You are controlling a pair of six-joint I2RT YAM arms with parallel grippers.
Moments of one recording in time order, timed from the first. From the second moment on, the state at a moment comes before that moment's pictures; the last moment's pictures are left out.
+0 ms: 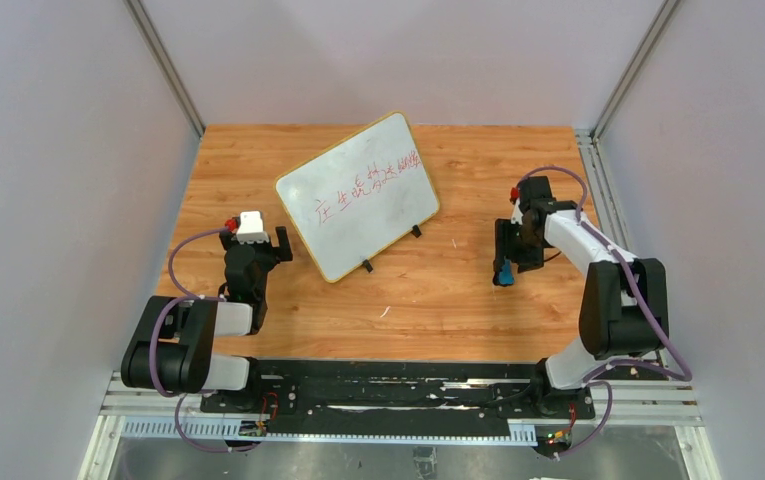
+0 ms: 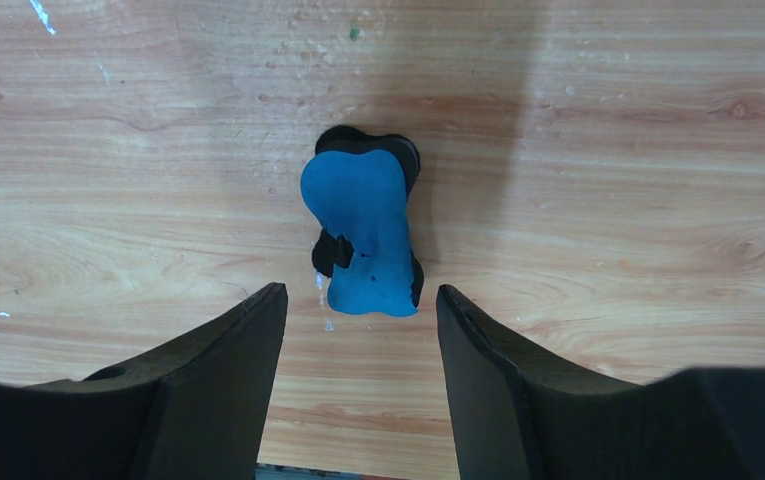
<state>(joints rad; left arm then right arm) -0.08 1.36 0.18 1.04 -0.20 -0.01 0.09 1.57 1.02 -0.74 -0.08 0.15</state>
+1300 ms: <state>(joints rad) -0.08 1.36 0.18 1.04 -0.20 -0.01 0.10 1.65 1.00 -0.67 -0.06 0.16</state>
